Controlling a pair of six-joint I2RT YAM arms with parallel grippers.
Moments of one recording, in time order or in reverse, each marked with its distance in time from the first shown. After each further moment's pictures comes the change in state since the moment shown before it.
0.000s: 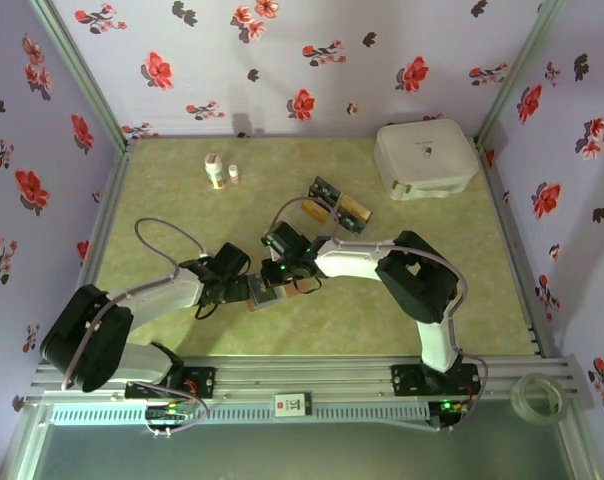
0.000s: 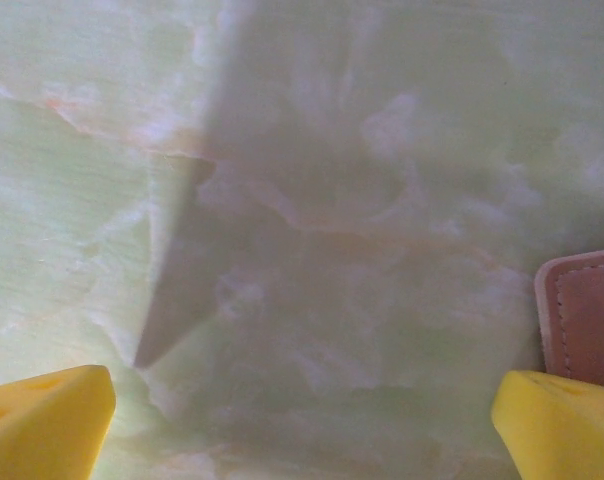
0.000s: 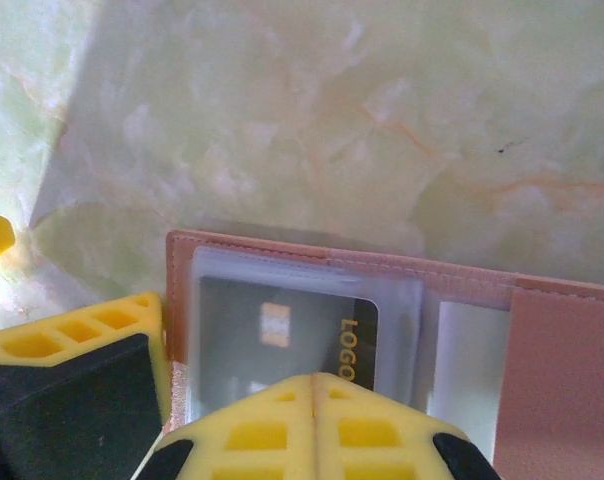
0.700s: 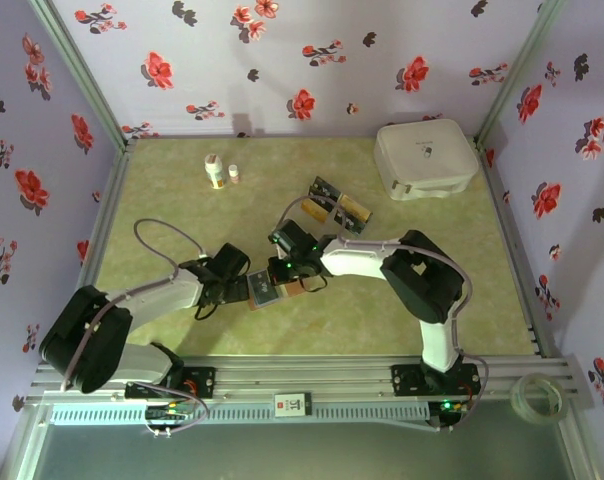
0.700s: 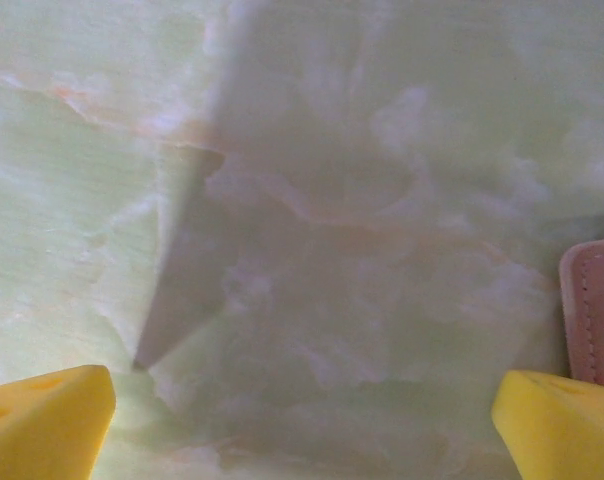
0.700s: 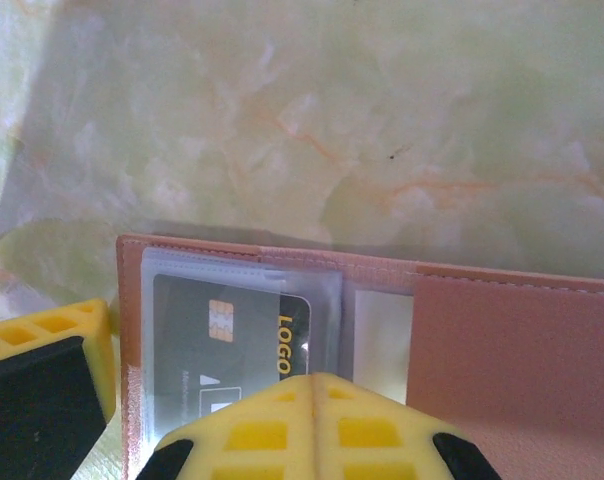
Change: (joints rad) left arm 0.000 -0.005 -0.004 -0.001 0.000 -0.008; right arm -0.032 -0.024 -0.042 0.001 0.015 -0.010
